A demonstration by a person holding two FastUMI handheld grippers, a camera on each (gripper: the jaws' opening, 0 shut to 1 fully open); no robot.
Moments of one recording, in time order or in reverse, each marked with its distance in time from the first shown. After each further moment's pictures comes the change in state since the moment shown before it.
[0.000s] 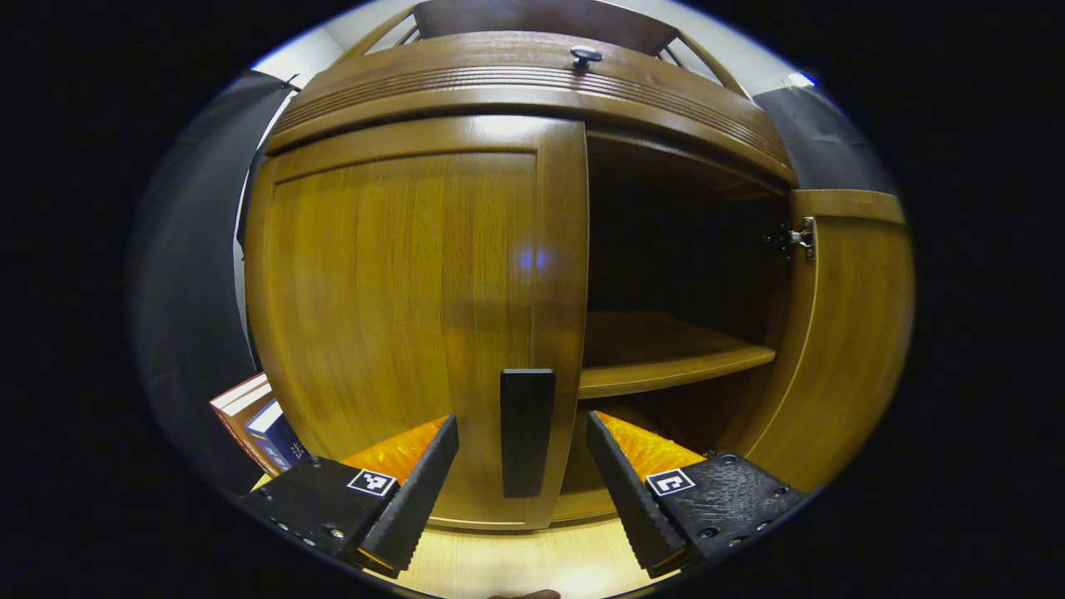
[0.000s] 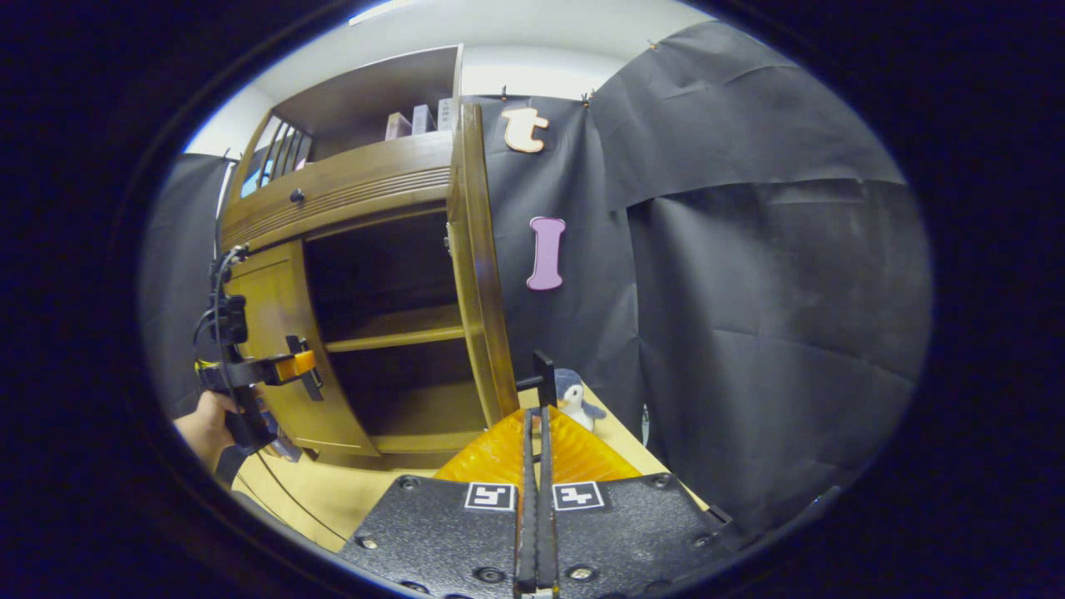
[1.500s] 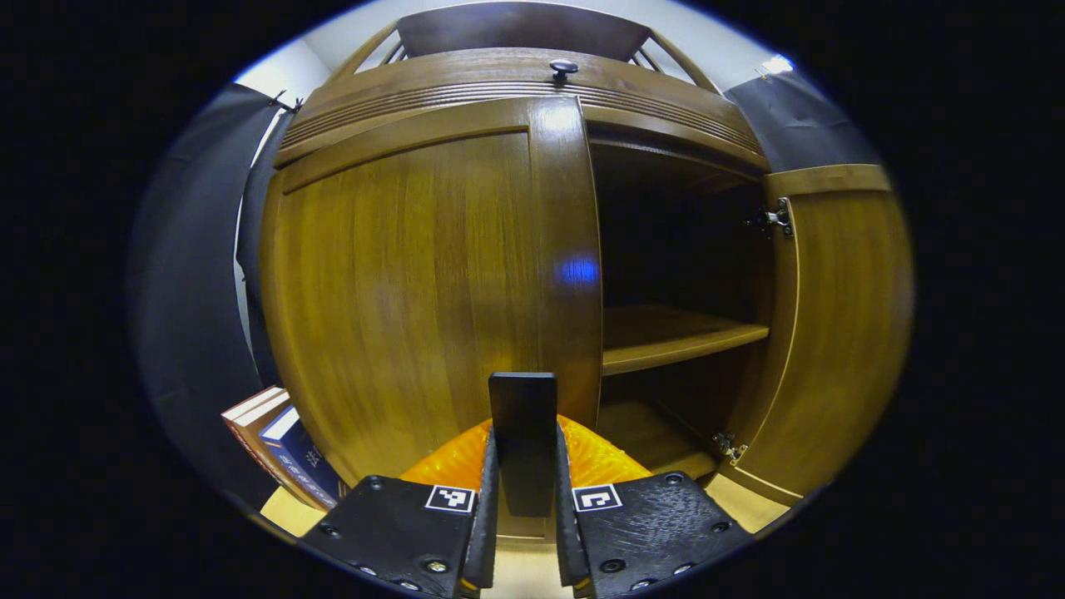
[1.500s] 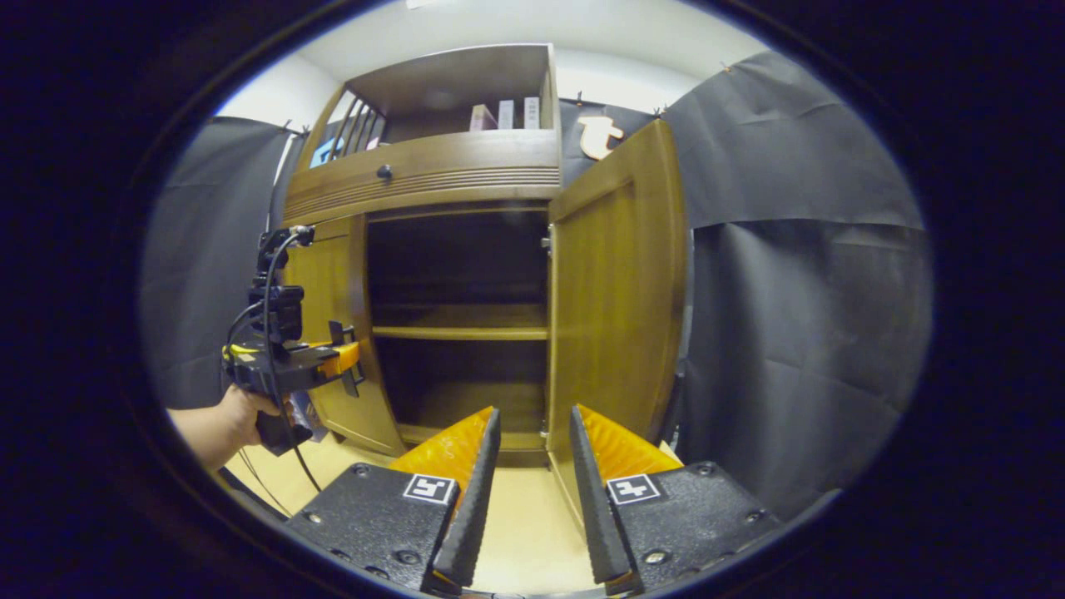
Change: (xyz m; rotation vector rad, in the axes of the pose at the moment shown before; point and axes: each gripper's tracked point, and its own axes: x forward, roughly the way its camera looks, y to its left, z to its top) left arm -0.037 0.009 -0.012 0.074 -0.051 -0.017; right arm 0.003 0.089 -0.014 -0.153 -0.007 0.168
